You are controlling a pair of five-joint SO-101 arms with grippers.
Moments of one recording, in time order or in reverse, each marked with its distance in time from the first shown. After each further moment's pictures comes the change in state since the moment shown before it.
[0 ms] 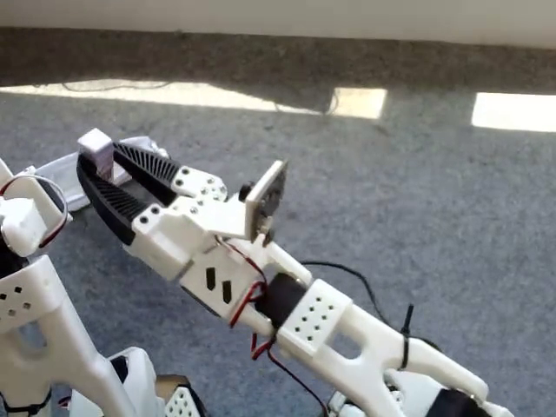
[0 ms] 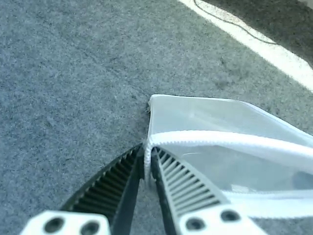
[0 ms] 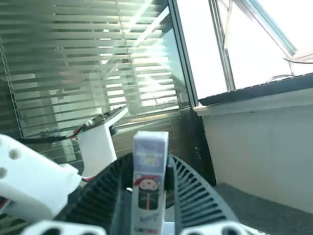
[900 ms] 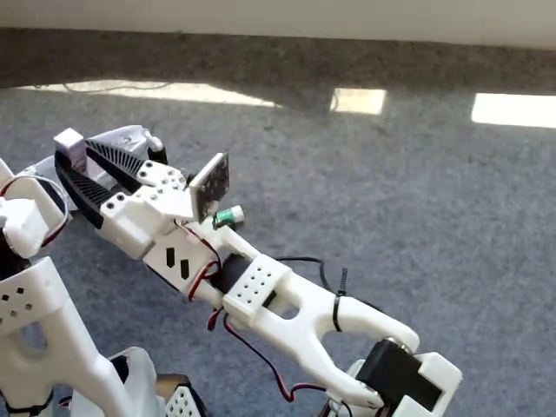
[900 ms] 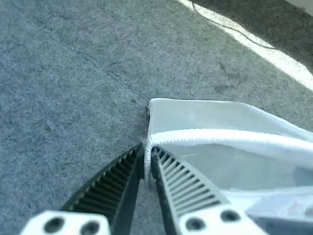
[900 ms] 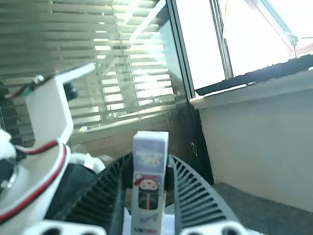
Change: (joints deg) left arm 0.0 -0.1 1.5 -1.9 0.0; right arm 0.5 22.1 -7.8 -15.9 0.0
